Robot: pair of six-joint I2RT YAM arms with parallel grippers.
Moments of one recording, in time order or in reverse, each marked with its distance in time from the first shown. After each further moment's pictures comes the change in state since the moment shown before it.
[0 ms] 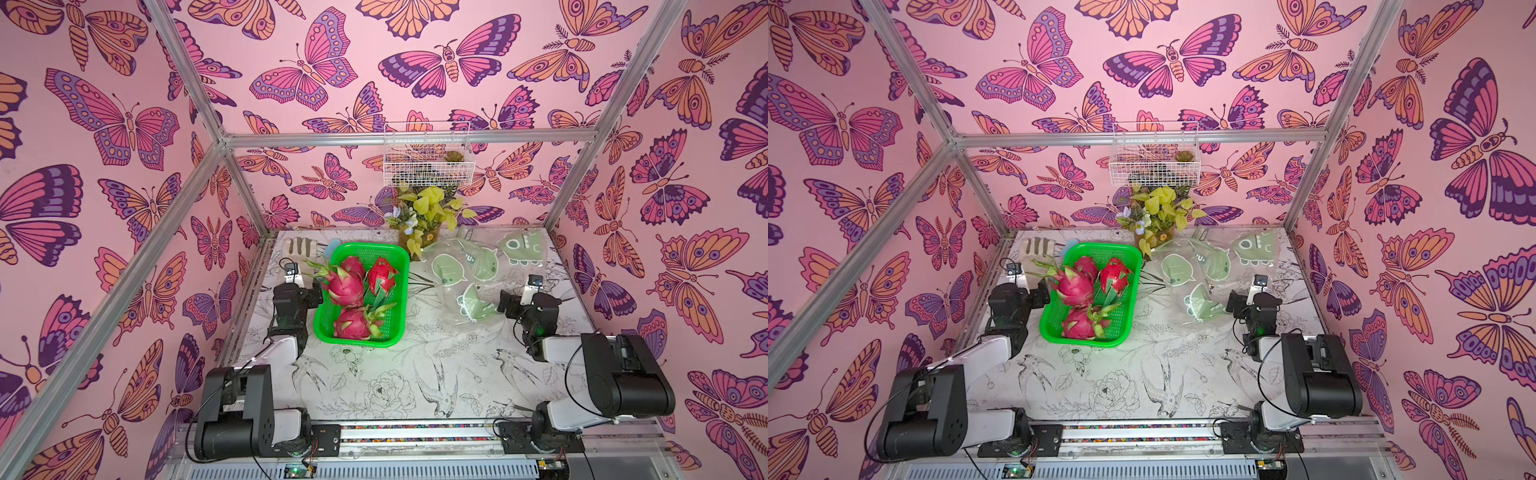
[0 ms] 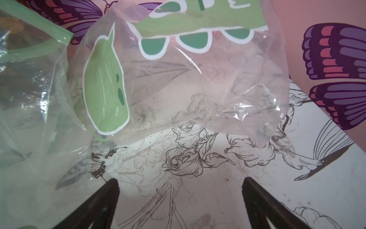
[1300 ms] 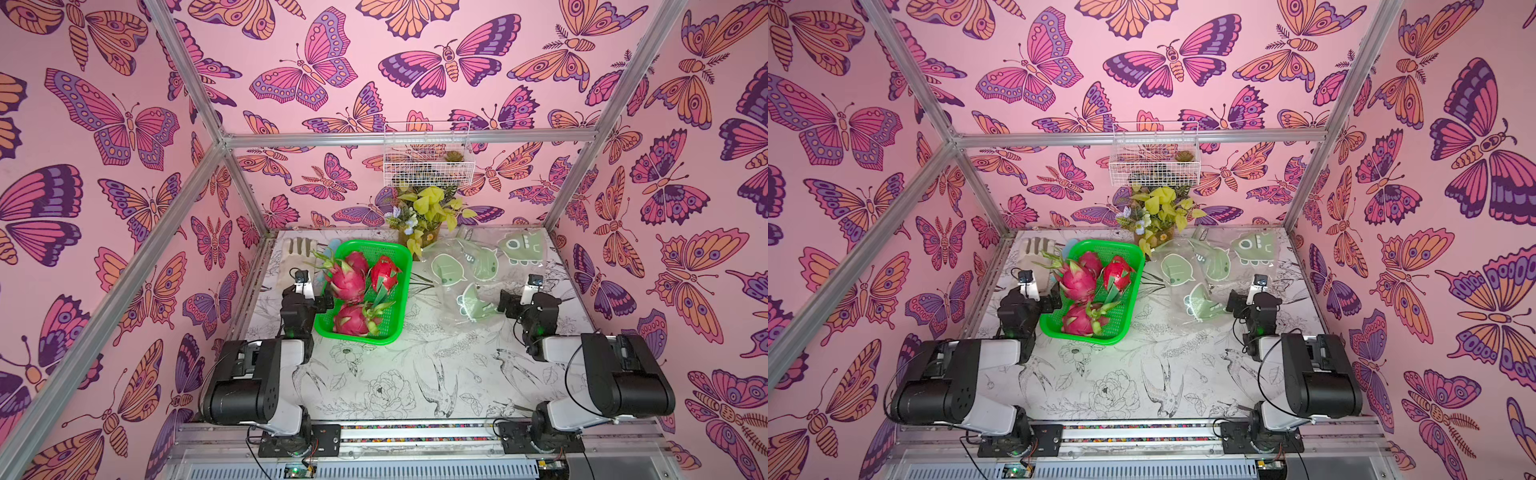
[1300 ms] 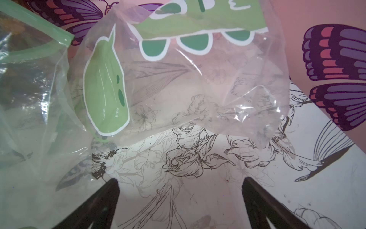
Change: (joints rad) left arm -0.032 0.204 -0.090 0.370 0.130 0.011; right arm 0.001 0.000 0.002 0.000 0.000 0.000
